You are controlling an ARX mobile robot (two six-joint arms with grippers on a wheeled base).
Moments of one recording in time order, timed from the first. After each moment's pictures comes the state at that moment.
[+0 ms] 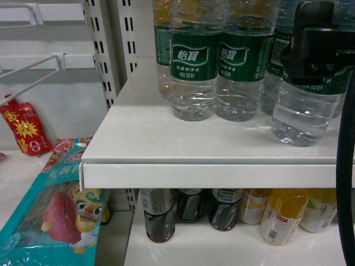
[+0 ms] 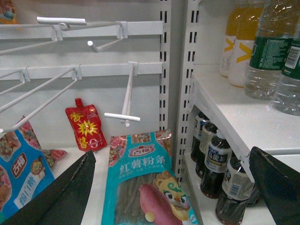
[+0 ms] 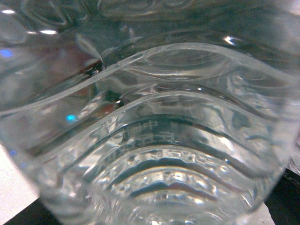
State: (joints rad) left arm 0.00 0.01 0.01 0.00 0.00 0.00; right arm 0.32 1.43 0.76 0.32 0.13 0.14
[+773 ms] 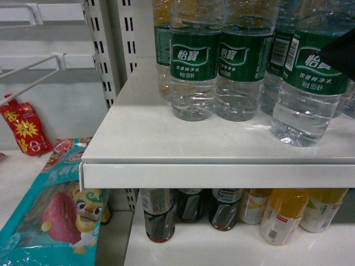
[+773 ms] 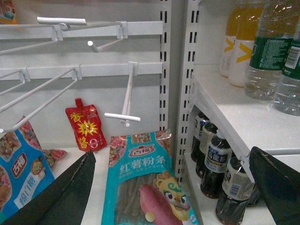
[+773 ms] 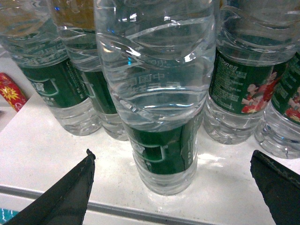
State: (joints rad) left arm 0.00 0.01 0.01 0.00 0.00 0.00; right arm 0.30 1.15 0.62 0.21 0.05 0.13
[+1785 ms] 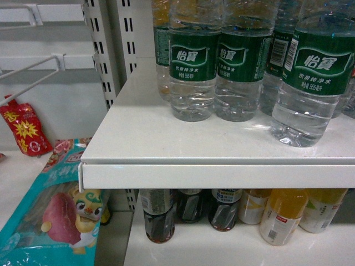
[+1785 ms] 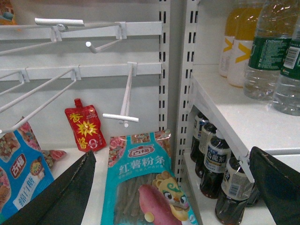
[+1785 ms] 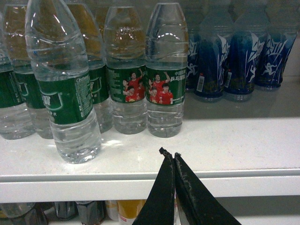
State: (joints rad) left arm 0.00 0.01 0.01 0.00 0.00 0.00; right arm 0.00 0.32 0.11 0.20 0.00 0.00
